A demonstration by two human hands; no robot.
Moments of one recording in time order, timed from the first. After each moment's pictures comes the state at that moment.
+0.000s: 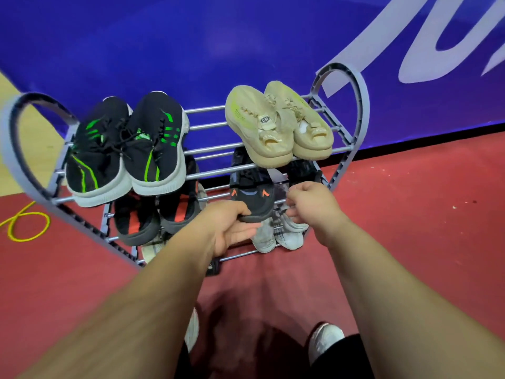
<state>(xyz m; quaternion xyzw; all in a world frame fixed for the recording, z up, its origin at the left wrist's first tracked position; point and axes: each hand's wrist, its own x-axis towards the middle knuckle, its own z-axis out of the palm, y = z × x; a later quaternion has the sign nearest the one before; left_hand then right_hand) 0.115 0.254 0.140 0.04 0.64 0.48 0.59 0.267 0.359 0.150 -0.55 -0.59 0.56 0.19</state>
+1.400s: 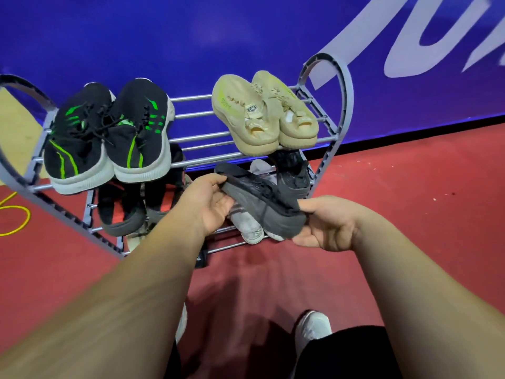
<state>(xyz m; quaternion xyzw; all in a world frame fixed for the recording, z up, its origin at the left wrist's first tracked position) 0.116 0.258 0.157 -0.08 0.48 0.65 0.58 0.329 0.348 0.174 -0.48 -0.45 0.75 -0.02</state>
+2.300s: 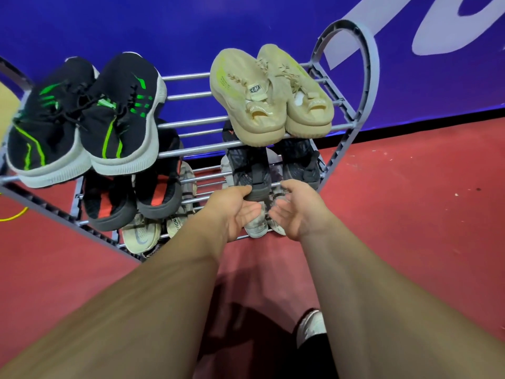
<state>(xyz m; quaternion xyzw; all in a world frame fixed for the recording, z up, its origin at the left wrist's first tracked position) 0.141 0.296 0.092 -0.05 0.63 0.54 0.56 0.255 0.365 0.100 -0.60 -0.23 0.74 0.20</state>
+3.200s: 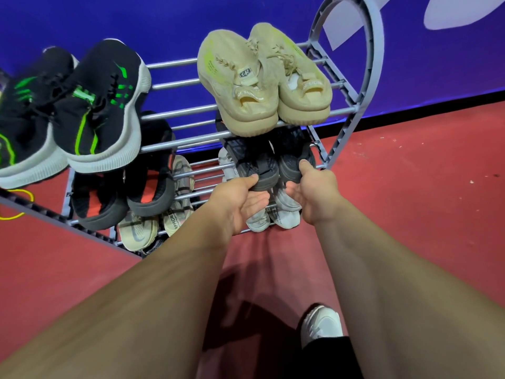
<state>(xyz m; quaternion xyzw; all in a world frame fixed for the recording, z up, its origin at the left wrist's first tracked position) 0.152 0.316 0.082 -0.04 0.62 0.54 0.56 0.269 0.414 0.065 -0.61 -0.33 0.65 0.31</state>
